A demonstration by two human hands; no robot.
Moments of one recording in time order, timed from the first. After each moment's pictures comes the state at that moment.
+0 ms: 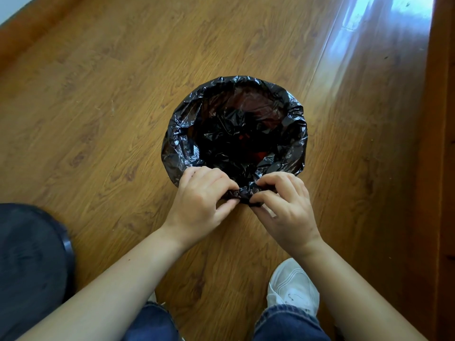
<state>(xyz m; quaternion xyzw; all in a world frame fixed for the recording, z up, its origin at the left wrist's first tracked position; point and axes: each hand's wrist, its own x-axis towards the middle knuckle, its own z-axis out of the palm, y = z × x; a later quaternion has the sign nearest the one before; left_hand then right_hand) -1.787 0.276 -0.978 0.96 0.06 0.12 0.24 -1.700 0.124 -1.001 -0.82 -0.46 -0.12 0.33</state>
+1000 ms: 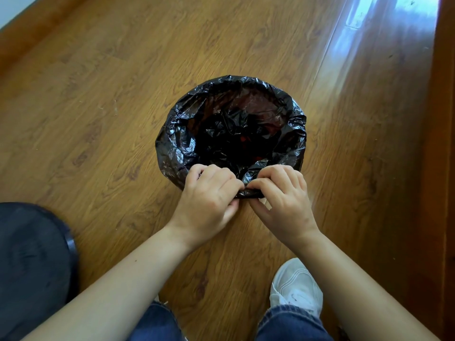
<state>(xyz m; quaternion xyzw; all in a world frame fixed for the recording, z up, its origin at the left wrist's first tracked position) -1.784 0.272 -0.974 0.98 0.03 0.13 0.14 -1.698 0.140 -0.996 -0.83 -0.45 -0.12 0.30</state>
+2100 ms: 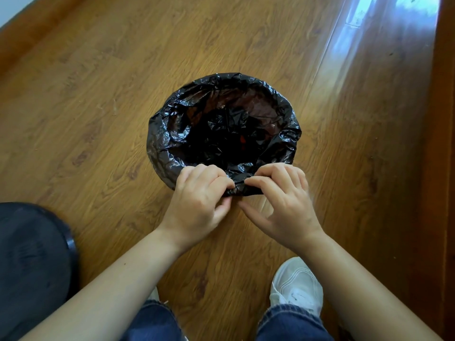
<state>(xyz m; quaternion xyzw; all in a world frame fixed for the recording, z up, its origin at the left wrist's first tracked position) -1.793 0.279 -0.977 0.97 0.06 0.15 0.18 -1.699 0.134 -0.987 -0.83 -0.47 -0.07 0.29</state>
